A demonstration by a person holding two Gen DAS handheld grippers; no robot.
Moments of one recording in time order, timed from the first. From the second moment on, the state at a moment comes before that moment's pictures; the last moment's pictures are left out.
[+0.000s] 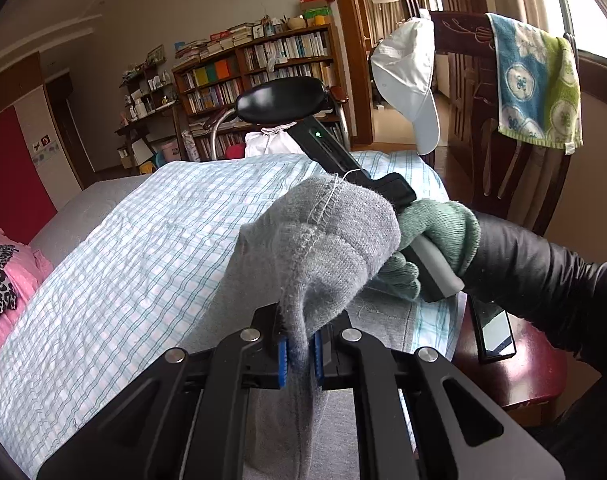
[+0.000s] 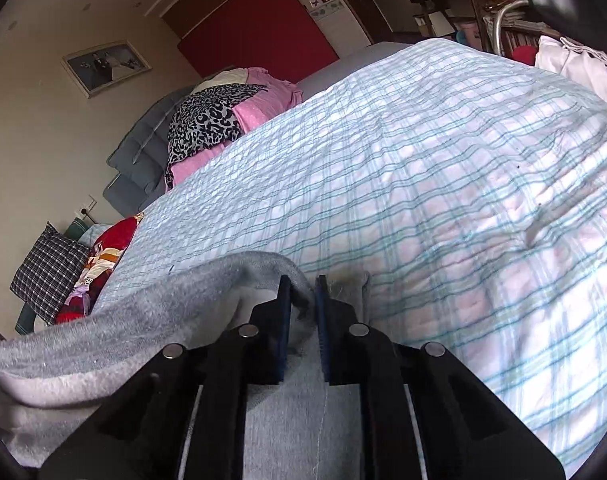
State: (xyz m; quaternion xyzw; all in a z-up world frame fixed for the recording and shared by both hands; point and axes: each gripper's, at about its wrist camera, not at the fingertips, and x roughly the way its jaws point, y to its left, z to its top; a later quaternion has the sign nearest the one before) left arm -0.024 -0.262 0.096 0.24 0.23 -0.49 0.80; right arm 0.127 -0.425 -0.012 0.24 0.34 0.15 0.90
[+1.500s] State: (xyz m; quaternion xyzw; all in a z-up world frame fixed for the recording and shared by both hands) left arm -0.024 -0.218 0.029 0.12 0.33 -0.41 0.84; right arm 0.044 -0.363 -0.009 0.04 0.31 0.07 0.95
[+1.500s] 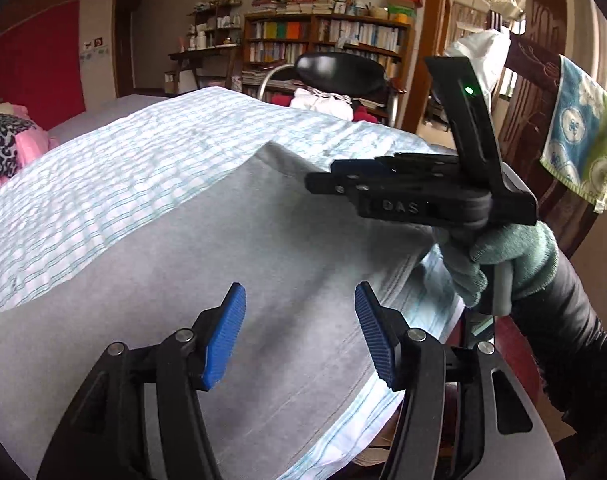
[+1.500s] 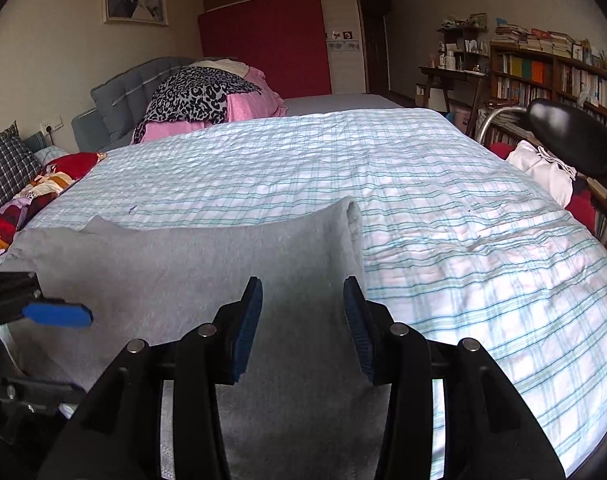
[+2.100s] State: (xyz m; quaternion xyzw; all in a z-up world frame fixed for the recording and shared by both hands) left arm -0.020 -0.063 -0.004 0.05 0.37 -0.29 0.88; right arm 0.004 -0.345 -0.052 0.01 0.35 -0.01 0.94
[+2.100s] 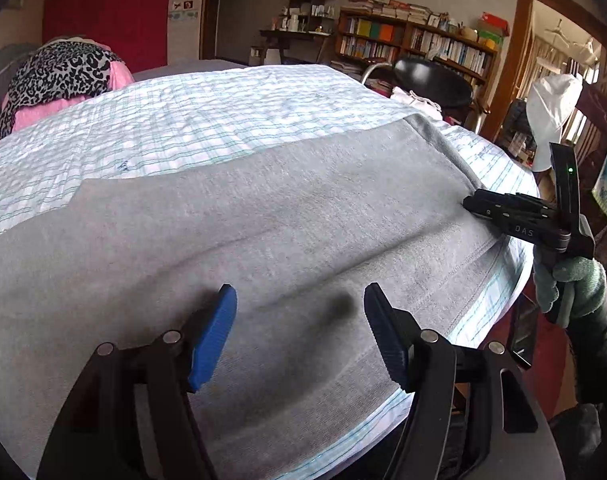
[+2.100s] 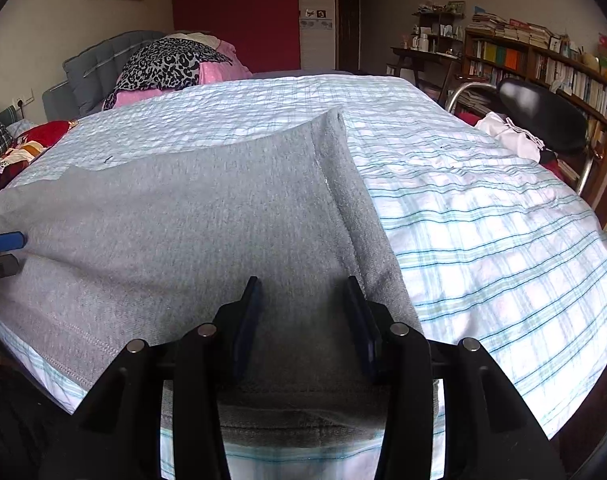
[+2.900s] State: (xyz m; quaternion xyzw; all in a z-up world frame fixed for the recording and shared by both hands) left arm -0.093 0.245 0.025 -0.12 0.30 0.01 0.95; right arm 0.061 -0.046 0.019 -0.06 0.28 0.29 0.91
